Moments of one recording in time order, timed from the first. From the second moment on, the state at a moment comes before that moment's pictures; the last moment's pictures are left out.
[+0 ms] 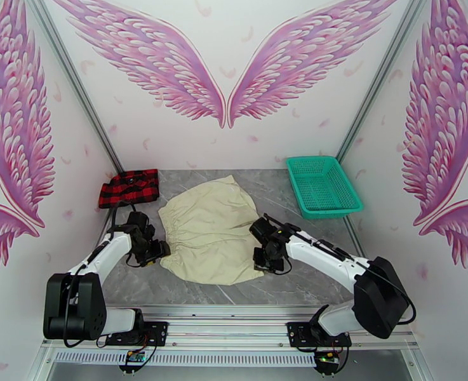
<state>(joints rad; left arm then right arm) 0.00 1.36 0.83 -0.89 0.23 -0.37 0.65 1.43 1.00 -1.06 -0.08 0.79</state>
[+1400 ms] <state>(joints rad) -0.04 1.33 0.67 -0.70 0.32 -0.58 0.64 1.36 0.63 -0.74 -0.26 0.97</state>
